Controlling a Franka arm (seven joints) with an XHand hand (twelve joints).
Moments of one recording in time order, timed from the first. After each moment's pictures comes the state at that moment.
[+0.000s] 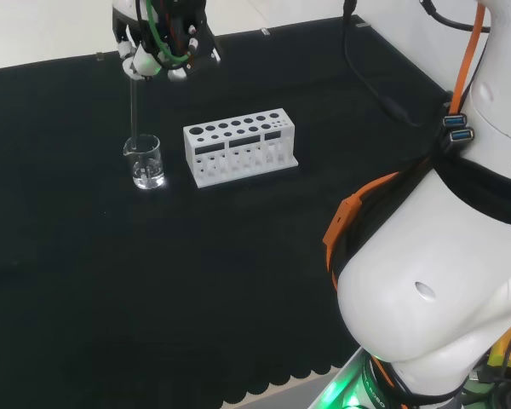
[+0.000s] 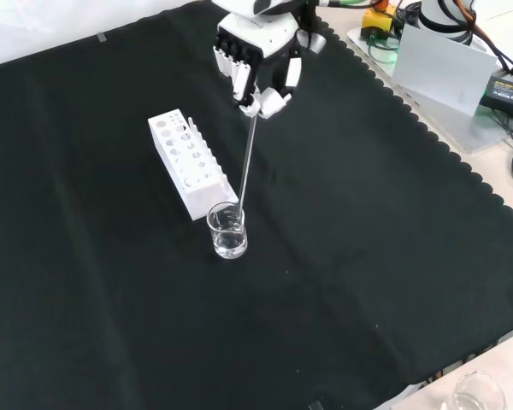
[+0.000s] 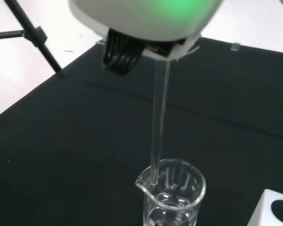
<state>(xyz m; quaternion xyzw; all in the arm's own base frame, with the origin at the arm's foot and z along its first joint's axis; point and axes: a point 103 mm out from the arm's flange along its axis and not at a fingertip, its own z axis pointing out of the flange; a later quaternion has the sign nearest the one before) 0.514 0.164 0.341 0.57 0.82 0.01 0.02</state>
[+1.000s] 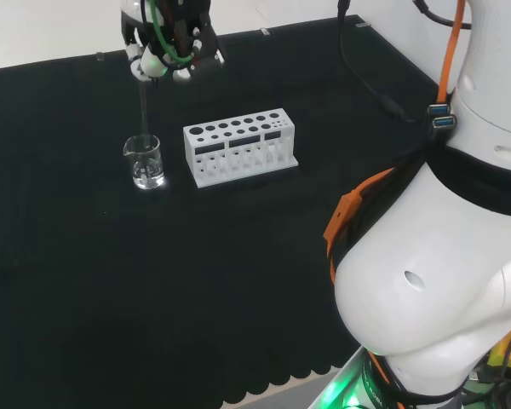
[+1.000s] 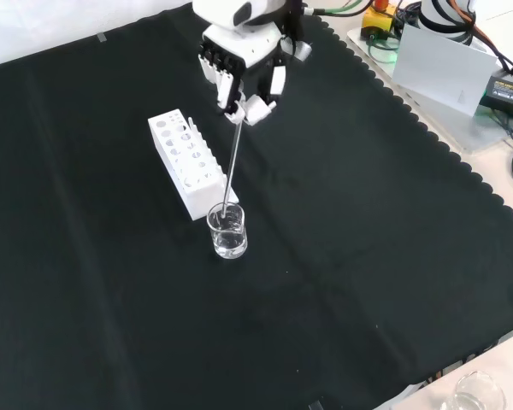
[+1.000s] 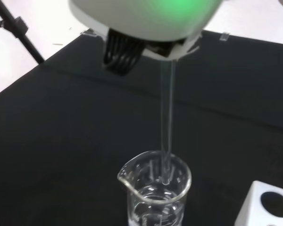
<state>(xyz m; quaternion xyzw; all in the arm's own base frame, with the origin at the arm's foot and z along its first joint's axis) 0.530 0.158 0.321 0.57 0.82 0.00 0.01</state>
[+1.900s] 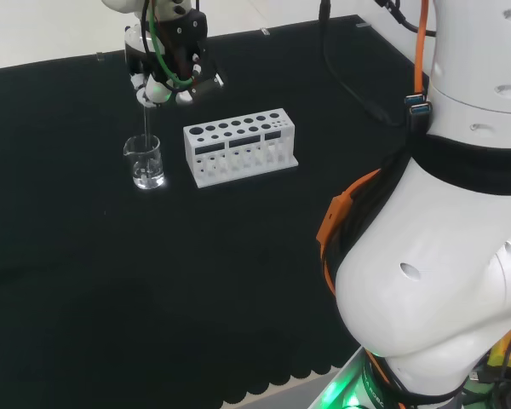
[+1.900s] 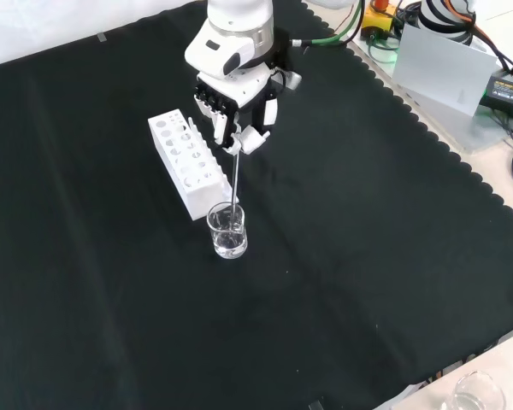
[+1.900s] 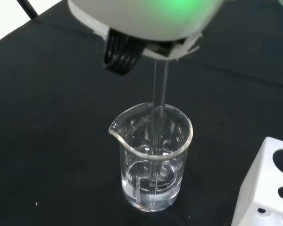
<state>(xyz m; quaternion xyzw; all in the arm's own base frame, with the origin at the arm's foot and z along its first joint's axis) 0.547 0.154 0.269 0.57 0.82 -0.03 -0.01</state>
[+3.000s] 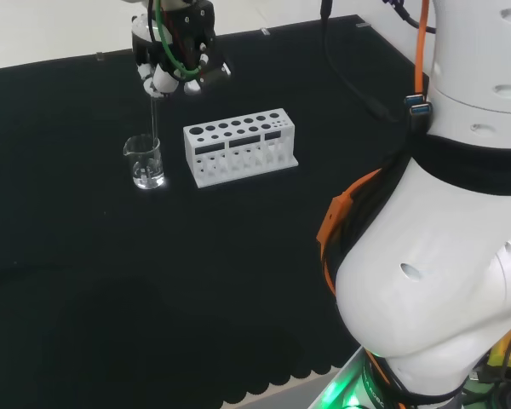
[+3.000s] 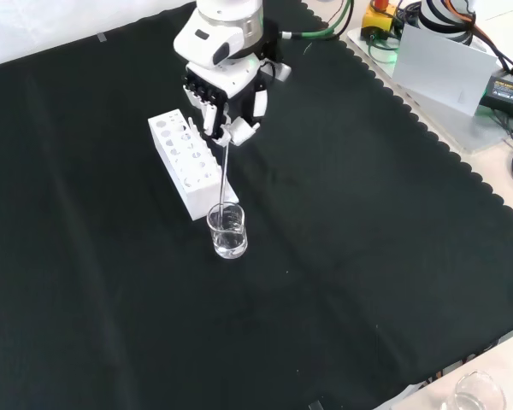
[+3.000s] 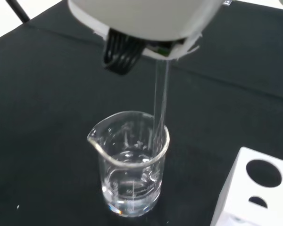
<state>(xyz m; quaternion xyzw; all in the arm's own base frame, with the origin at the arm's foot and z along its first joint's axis) 0.552 0.139 0.278 0.56 0.83 -0.04 0.00</state>
